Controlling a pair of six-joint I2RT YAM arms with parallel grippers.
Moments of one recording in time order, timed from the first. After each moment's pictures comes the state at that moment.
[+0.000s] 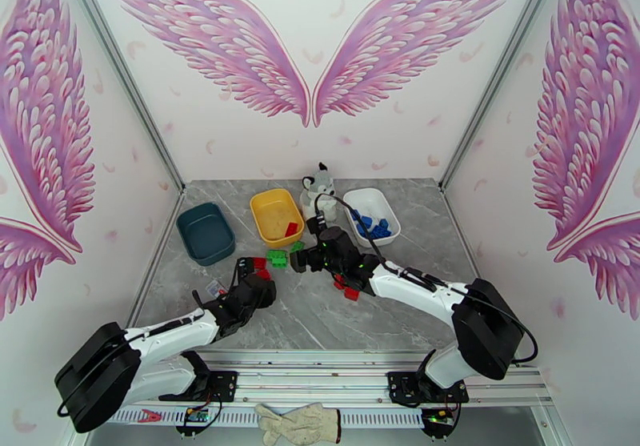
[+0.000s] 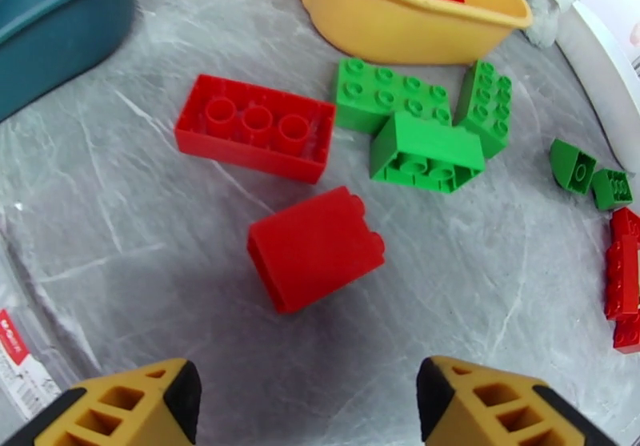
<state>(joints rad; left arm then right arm) -0.73 1.24 0.39 -0.01 -0.40 -0.74 0.77 1.54 0.99 -0.04 0.01 0.36</state>
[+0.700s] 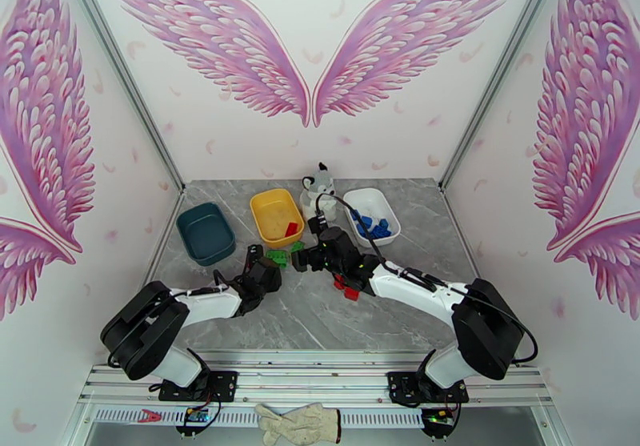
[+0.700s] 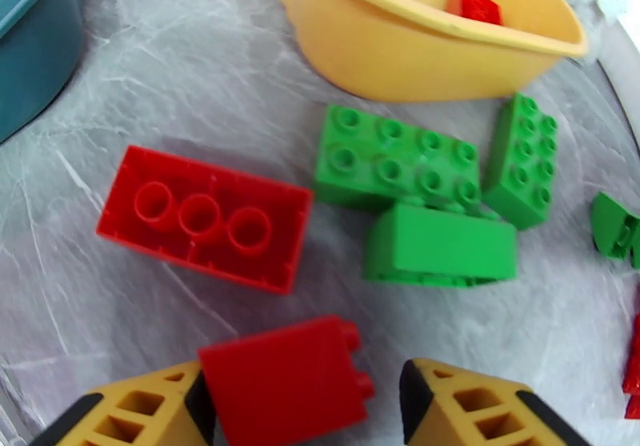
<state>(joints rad) -0.64 1.55 0.57 0.08 -0.41 -0.69 0.77 1.54 0.99 -0.04 0.06 0.35</state>
